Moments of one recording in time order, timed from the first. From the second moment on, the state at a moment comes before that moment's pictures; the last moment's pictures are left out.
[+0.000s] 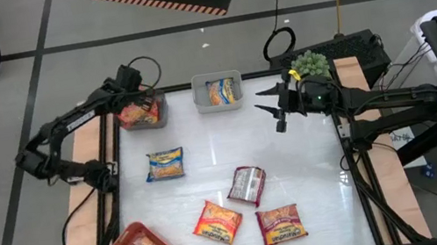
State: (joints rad) left arm 0.96 1.35 0.86 -0.45 -0.37 0.12; right arm -0.26 0.97 0.66 0.11 0.10 -0.36
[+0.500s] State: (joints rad) left arm 0.92 1.39 0.86 -0.47 -0.23 0.14; right arm -0.26 0.97 0.66 0.09 0.10 -0.39
